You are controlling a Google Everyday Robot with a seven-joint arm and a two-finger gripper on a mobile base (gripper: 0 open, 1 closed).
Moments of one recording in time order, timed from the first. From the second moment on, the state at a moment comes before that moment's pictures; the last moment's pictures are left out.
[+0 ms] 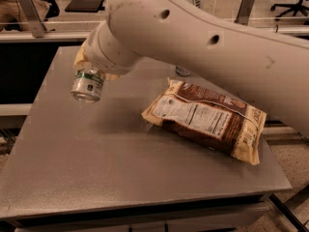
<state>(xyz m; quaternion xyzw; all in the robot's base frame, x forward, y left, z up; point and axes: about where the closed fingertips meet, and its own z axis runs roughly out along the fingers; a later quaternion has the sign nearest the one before) 0.546 0.137 0.949 -0.91 0.00 -0.28 0.31</state>
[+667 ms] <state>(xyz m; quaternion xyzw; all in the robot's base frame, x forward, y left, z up) 0.575 0.130 0.951 -0.89 -0.11 -0.39 0.20</state>
